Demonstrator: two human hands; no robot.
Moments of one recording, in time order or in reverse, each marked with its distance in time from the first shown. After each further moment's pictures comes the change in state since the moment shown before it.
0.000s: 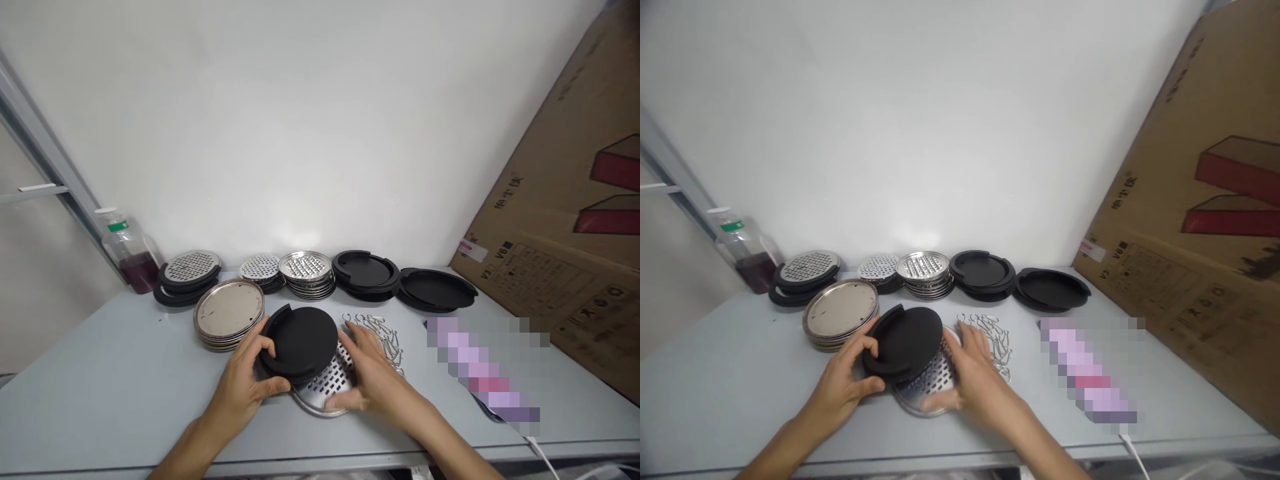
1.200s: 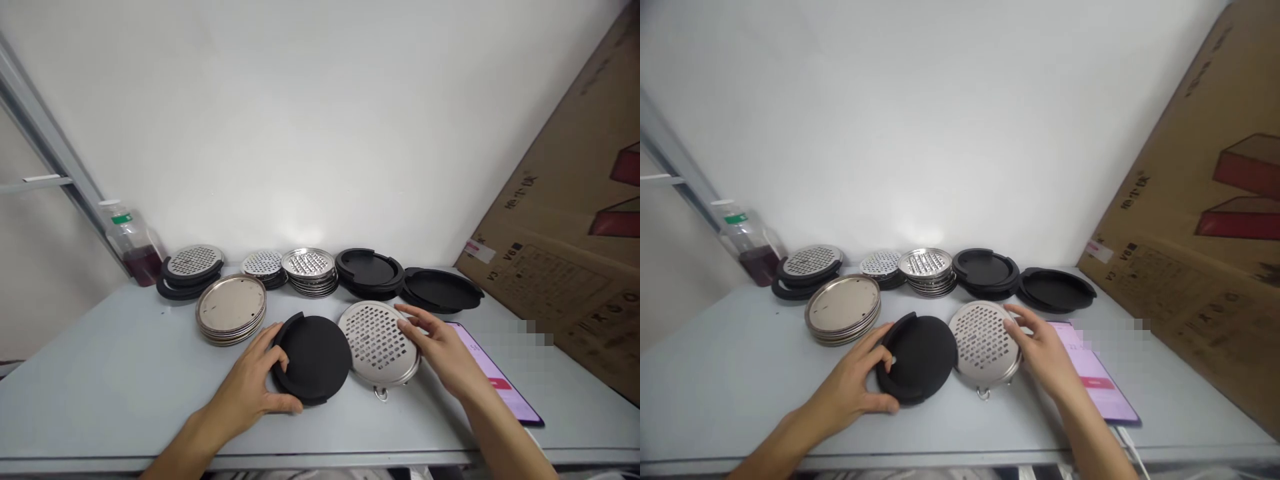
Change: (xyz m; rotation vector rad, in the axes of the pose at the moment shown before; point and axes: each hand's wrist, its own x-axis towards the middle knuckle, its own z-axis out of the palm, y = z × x) left_hand -0.001 0.001 0.003 0.217 -0.236 0.066; right_hand -0.013 0.075 -0.046 0.647 0.445 0.350
